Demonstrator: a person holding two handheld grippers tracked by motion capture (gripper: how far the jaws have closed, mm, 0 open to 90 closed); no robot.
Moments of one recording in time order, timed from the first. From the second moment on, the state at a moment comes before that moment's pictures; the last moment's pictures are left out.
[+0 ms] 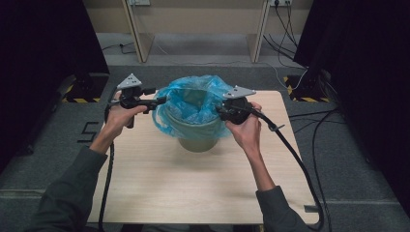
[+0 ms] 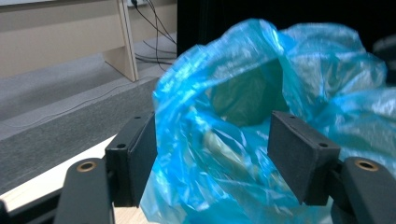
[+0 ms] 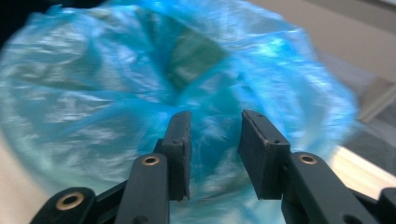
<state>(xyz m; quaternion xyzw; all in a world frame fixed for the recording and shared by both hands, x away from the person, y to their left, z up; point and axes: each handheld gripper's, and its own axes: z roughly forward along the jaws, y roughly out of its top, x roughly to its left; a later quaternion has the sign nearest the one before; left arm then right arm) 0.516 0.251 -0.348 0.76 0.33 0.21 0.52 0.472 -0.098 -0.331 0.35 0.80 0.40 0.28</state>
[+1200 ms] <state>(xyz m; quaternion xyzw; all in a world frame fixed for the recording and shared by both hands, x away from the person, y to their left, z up) 0.503 0.235 -0.338 0.74 0.33 0.22 0.54 0.462 -0.100 -0.333 0.39 0.79 0.41 0.25</state>
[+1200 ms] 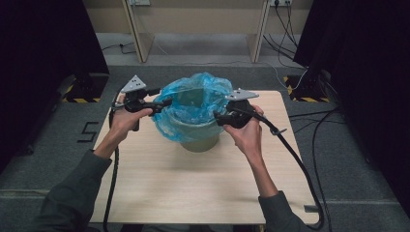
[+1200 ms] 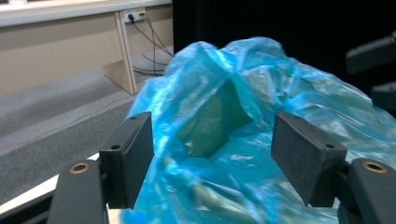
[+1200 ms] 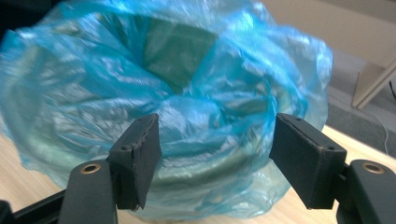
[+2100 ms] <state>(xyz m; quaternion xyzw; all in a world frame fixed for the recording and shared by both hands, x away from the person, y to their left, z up) 0.495 0.234 -0.361 0.76 0.34 0.23 0.51 0.468 -0.115 -0.334 0.40 0.77 0.43 0.26</state>
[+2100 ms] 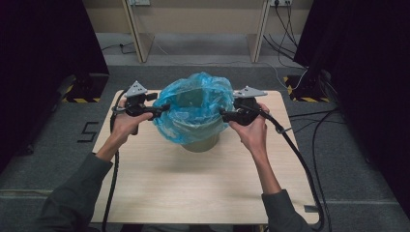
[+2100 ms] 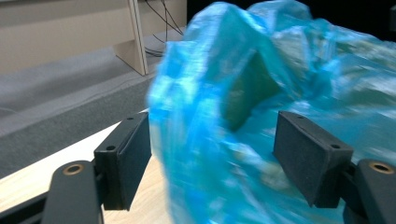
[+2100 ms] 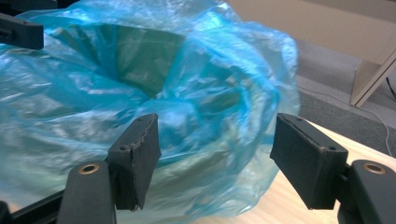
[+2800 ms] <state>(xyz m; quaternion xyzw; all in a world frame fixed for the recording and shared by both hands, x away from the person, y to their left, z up) 0.485 0.226 -0.340 0.75 0.35 0.26 0.50 0.501 -0.123 -0.327 0.41 0.76 0.44 0.26</state>
